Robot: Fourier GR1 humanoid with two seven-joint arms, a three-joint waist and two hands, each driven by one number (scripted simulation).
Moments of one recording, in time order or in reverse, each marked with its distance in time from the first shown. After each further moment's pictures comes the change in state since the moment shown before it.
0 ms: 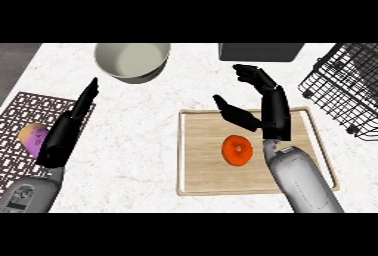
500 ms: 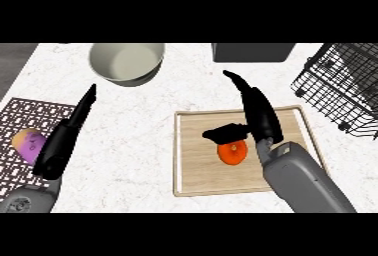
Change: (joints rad) left arm 0.062 0.001 -0.006 -0.076 -0.046 0.013 0.032; right arm -0.090 -0.127 0.204 -0.051 0.211 0.215 0.552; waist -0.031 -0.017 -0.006
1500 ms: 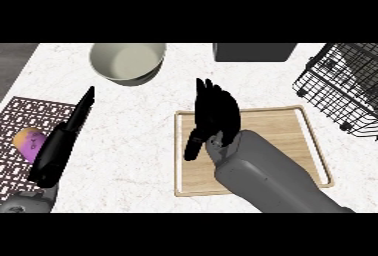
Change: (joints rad) left arm 0.035 0.000 0.003 -0.066 -0.015 -0.005 0.027; right arm -0.271 0.115 0.169 0.057 0.160 0.394 0.594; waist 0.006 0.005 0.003
